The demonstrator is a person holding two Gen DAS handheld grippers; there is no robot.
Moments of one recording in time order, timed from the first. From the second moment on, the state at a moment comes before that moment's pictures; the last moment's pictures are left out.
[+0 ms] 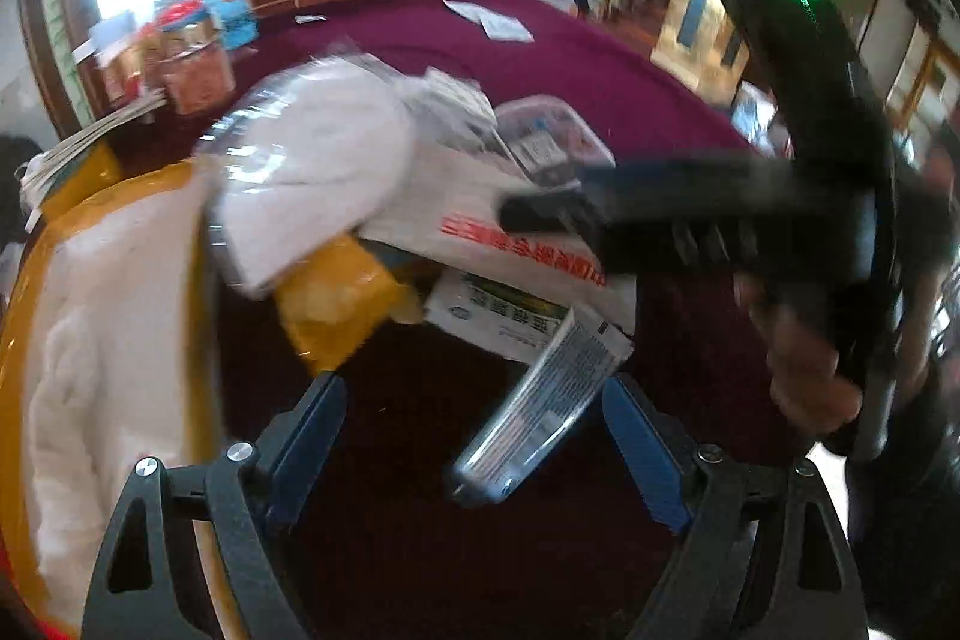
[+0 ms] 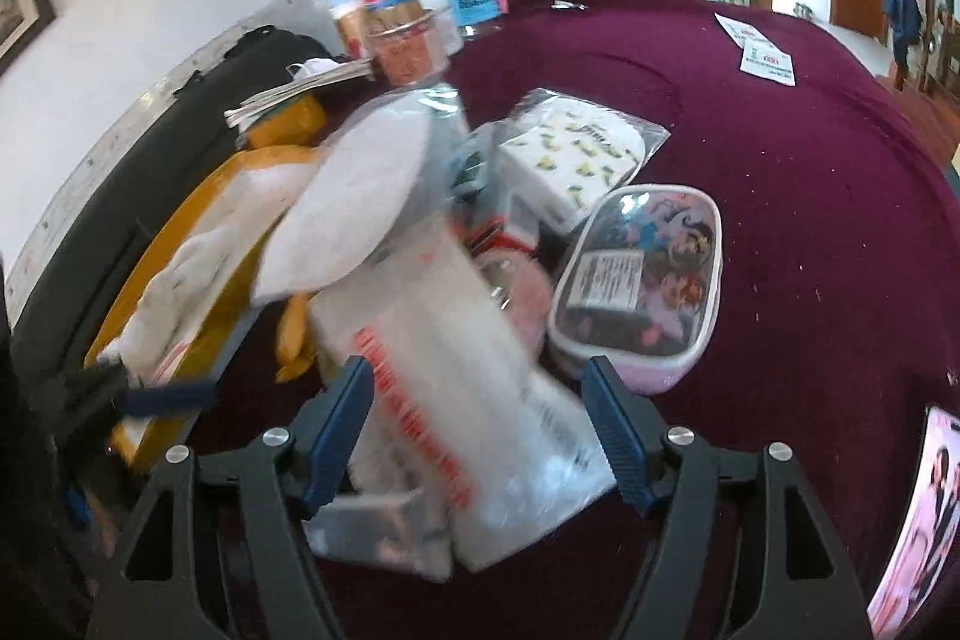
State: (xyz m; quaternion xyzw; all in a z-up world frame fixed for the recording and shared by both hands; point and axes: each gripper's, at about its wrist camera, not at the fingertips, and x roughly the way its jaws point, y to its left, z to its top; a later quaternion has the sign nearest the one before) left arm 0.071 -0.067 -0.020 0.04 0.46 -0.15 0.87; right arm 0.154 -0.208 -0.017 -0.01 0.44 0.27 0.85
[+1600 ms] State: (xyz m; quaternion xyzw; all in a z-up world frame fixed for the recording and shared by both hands) left arm 0.061 -0.070 -0.036 0.02 0.49 -0.16 0.86; right arm 0.225 -0.168 -0.042 -0.14 0.38 0.20 0.89
